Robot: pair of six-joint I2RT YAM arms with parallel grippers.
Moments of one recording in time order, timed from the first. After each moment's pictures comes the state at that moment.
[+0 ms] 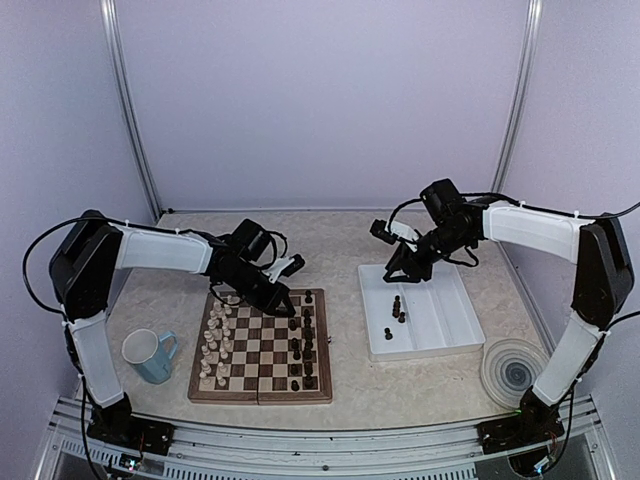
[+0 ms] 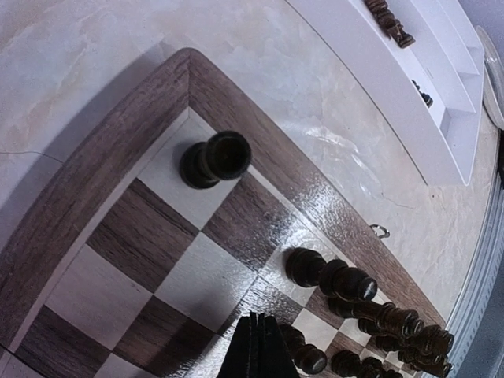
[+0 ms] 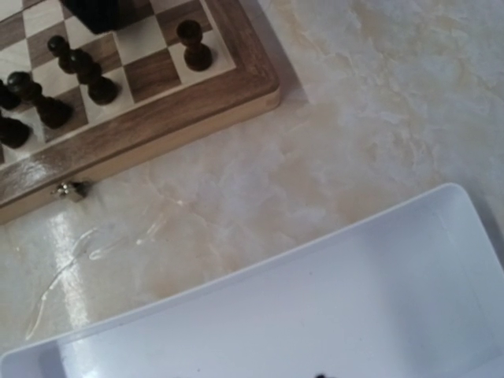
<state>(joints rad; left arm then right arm) -0.64 1.90 1.22 -0.39 0.48 -0.04 0.47 1.71 1.32 -0.62 -0.52 -0.64</state>
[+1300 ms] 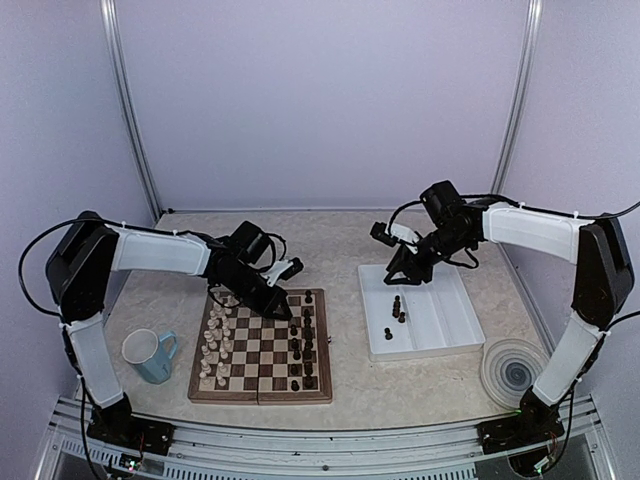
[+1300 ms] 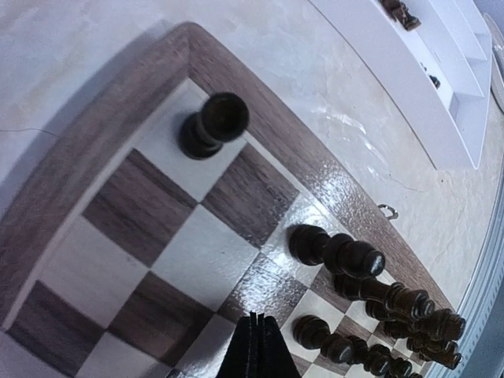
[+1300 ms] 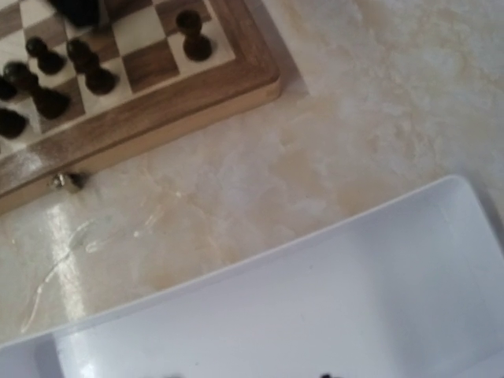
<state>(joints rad) -0.66 1.89 1.19 -0.41 0.45 -0.02 0.47 1.71 1.31 -0.62 -0.52 -0.64</state>
